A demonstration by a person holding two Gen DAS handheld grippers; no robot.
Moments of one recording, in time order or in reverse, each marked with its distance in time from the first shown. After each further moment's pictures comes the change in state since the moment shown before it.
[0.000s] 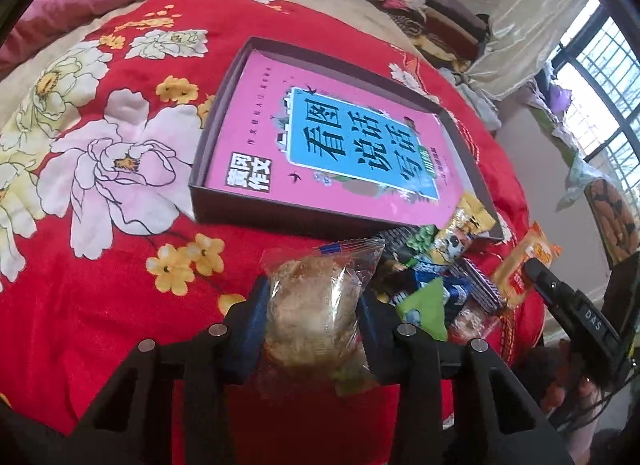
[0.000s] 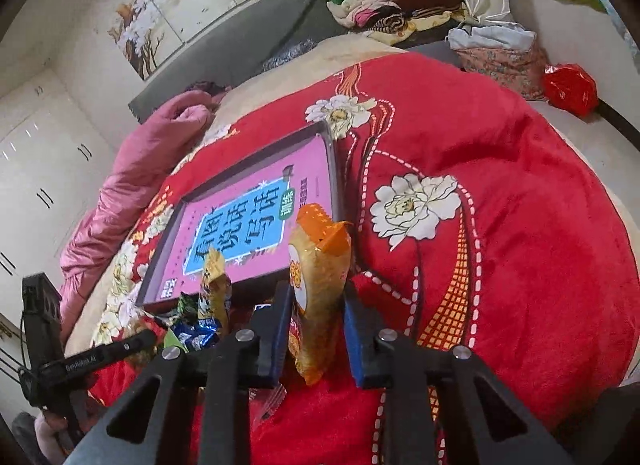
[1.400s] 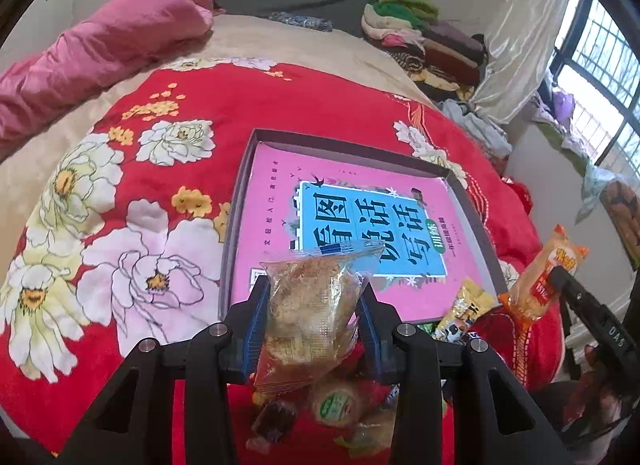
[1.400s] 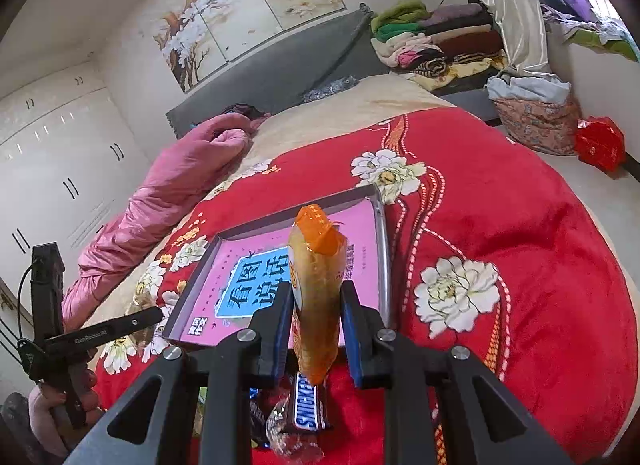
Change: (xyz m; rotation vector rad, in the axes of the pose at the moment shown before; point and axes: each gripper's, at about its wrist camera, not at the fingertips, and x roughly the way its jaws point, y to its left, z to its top) left arm -0.026 -0.015 0.051 0.085 -0.166 0.107; right arm -0.005 0.033 0.041 -0.136 -0.126 0.089
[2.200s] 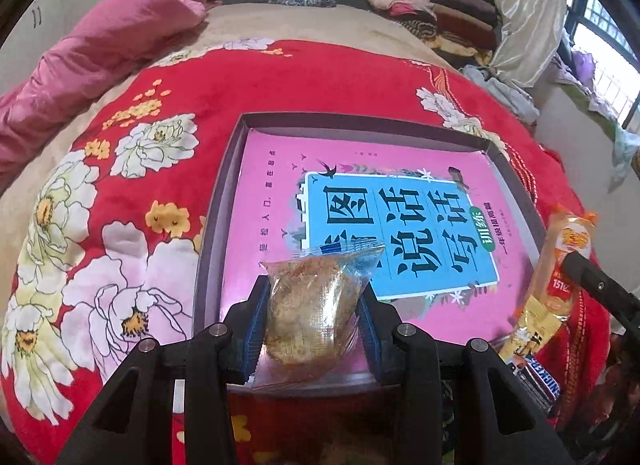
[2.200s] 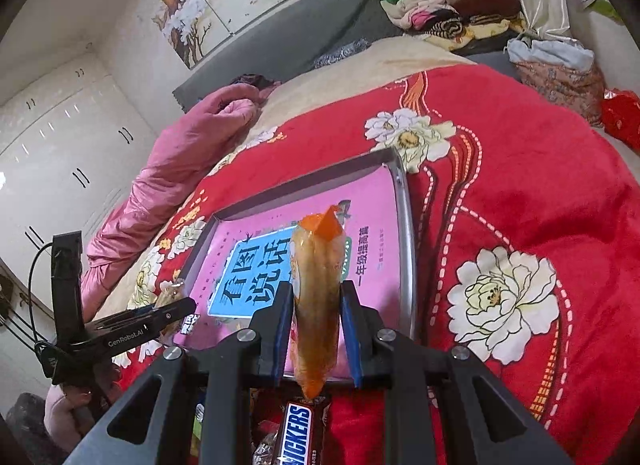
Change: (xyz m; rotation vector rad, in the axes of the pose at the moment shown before) left arm 0.062 -0.018 0.016 0.085 0.072 0.125; right arm 0.069 -0.018 0.005 0.037 0.137 0.077
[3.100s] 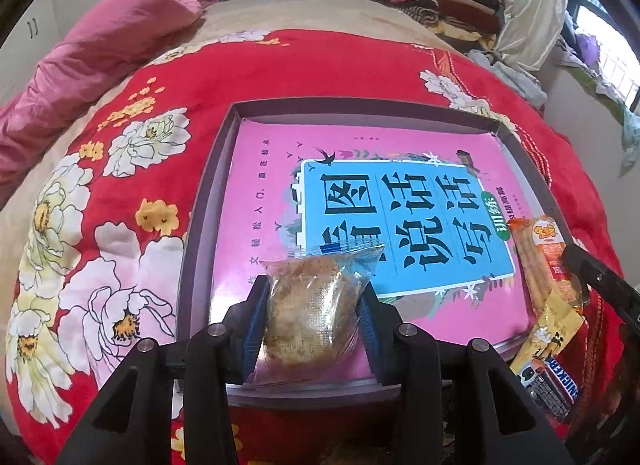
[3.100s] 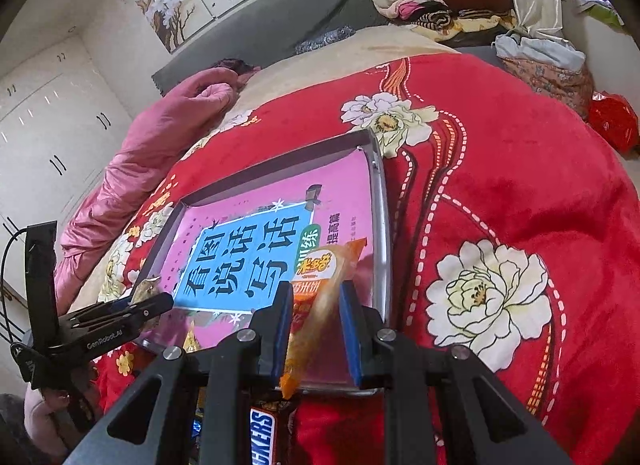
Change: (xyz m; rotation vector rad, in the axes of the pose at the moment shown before) left arm 0.015 -0.010 -0.002 0.032 0.035 0.047; right arm 0.018 -0.007 -0.001 -0.018 0.048 -0.096
